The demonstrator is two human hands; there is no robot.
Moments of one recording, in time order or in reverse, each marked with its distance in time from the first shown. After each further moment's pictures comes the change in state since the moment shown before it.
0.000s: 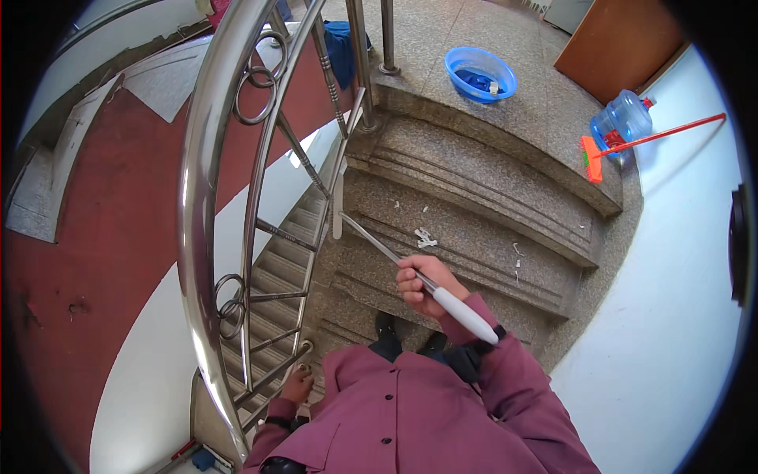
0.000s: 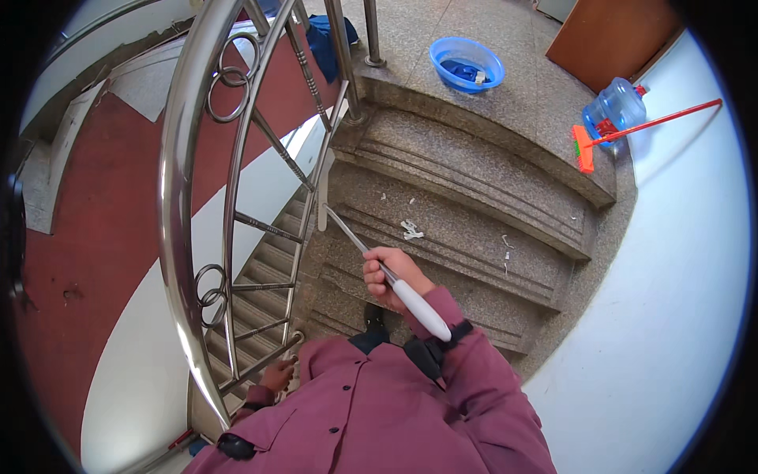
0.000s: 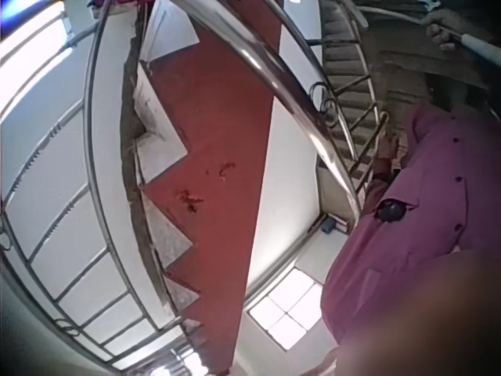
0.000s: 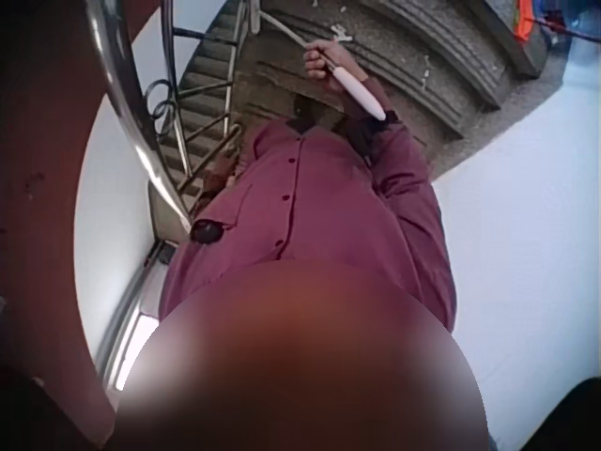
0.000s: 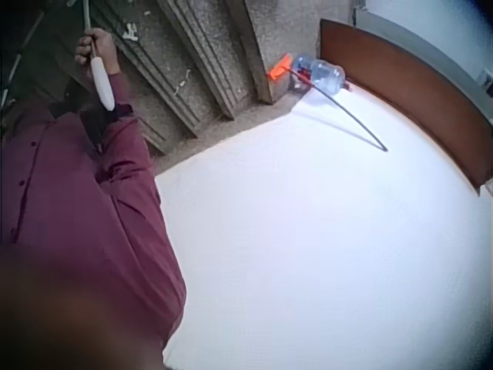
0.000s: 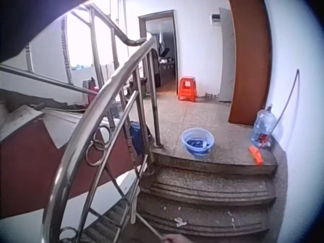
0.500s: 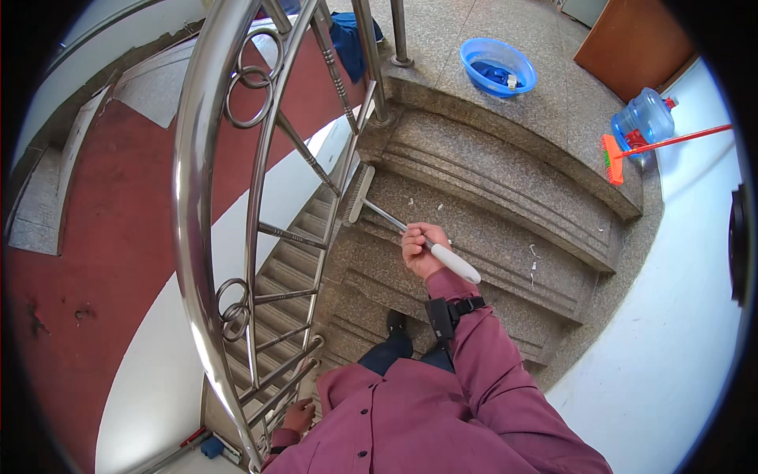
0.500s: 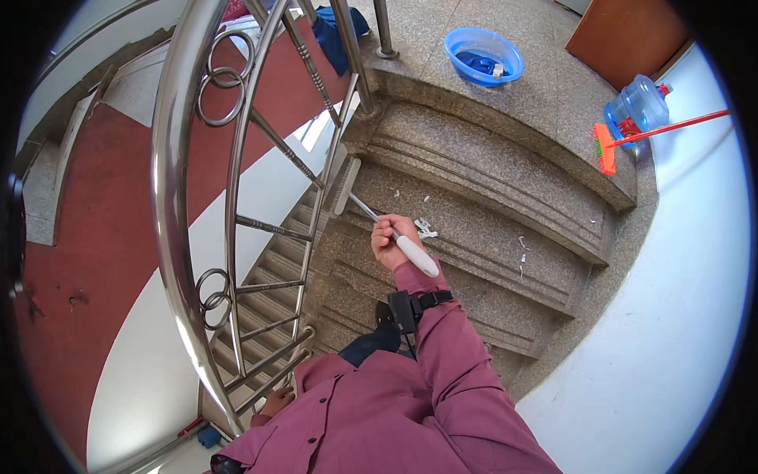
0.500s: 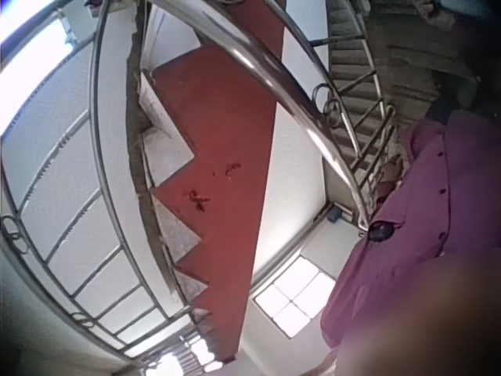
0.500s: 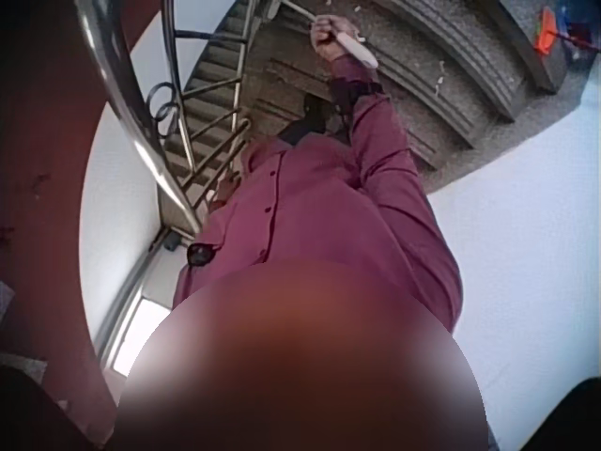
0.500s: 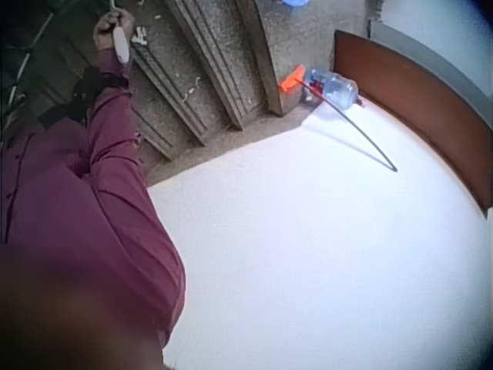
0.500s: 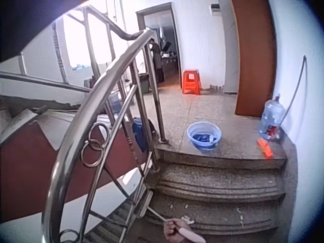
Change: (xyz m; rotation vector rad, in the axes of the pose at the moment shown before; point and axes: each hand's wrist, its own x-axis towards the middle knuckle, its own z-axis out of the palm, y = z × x) left_hand -0.088 0.019 0.013 -0.029 0.151 -0.193; right_hand 0.113 -0.074 -0.049 0.428 -0.139 -0.136
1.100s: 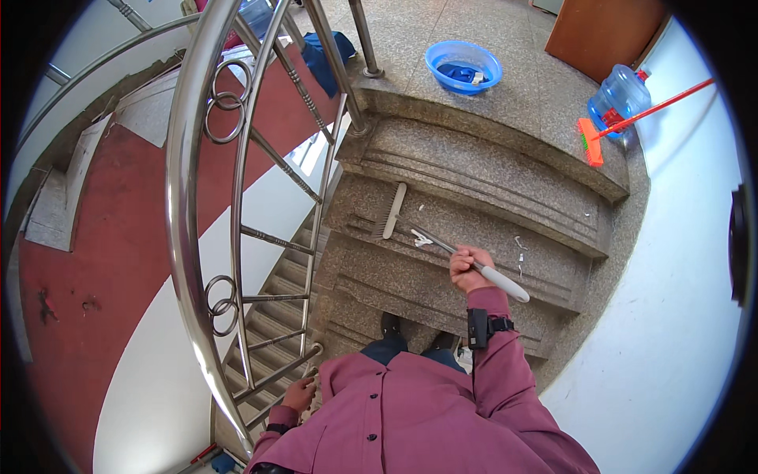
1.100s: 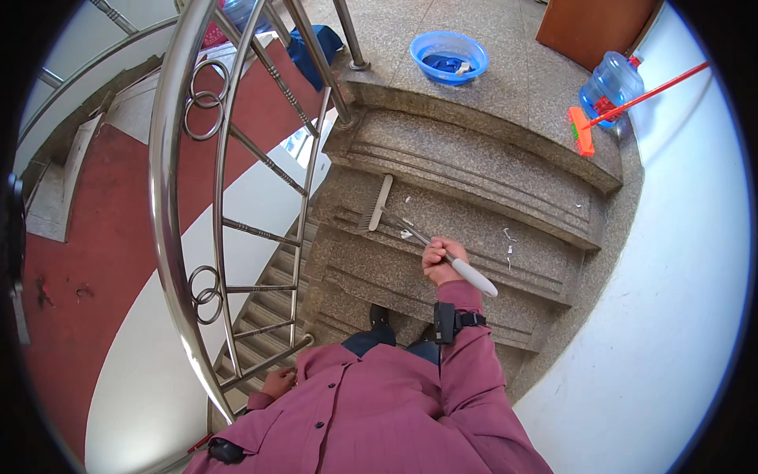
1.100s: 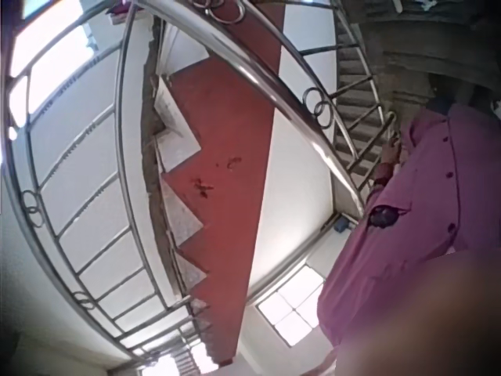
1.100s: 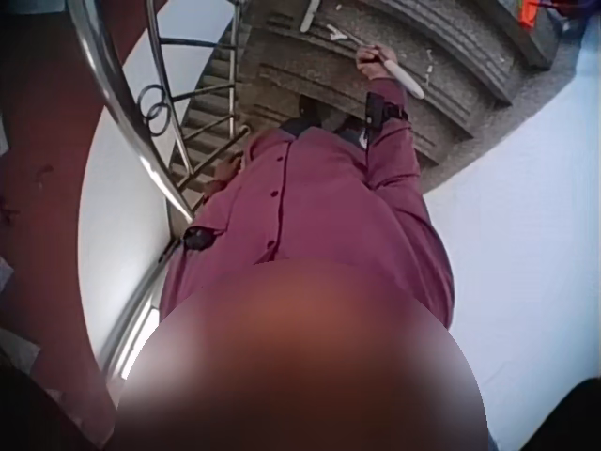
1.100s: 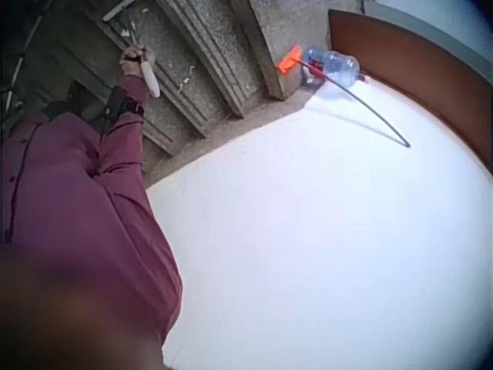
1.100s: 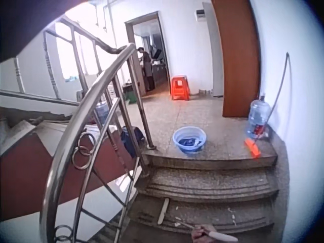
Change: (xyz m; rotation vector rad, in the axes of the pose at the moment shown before) left_hand 0.040 0.014 0.036 0.002 -0.104 0.139; right_hand -0.154 -0.078 -0.089 0.164 0.090 -0.199
